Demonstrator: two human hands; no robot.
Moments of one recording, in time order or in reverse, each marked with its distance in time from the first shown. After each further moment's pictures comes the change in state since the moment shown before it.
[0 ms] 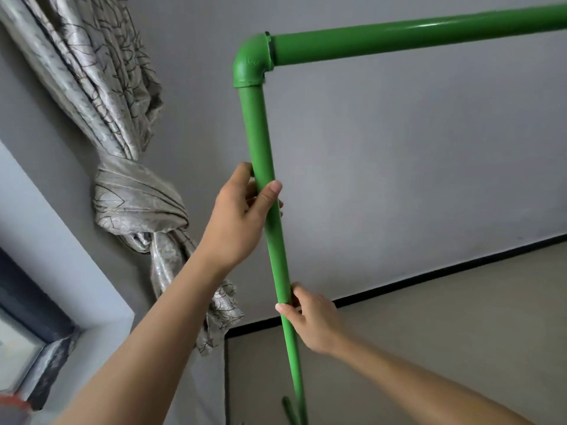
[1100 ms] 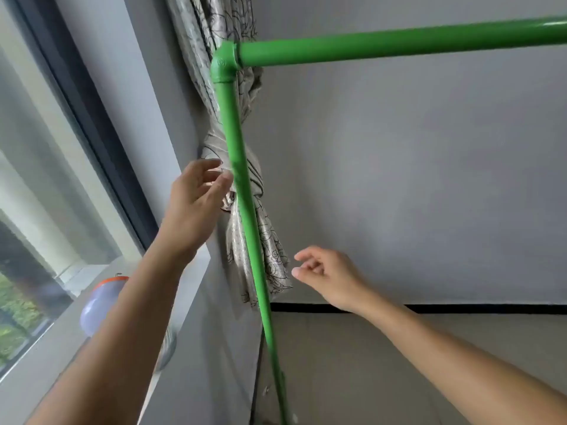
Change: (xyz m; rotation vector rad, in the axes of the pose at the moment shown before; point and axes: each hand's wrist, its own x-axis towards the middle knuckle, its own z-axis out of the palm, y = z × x) left_hand -0.095 0.005 -0.139 0.106 0.447 -0.169; right_hand -0.013 -0.101 -0.007 0.193 -0.225 -0.172
